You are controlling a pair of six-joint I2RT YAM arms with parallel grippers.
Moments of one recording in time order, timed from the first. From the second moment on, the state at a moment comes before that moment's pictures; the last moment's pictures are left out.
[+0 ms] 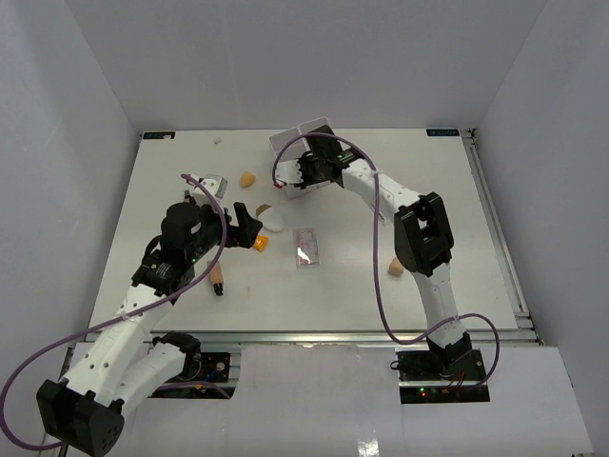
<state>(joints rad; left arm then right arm) -0.39 0.84 0.77 -0.24 0.12 -0.25 0.62 2.22 1.96 -0.52 -0.14 -1.35</state>
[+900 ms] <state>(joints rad) -0.37 0.85 0.76 -0.23 0.14 -0.25 0.63 2.13 1.87 -0.50 -0.22 -1.12</state>
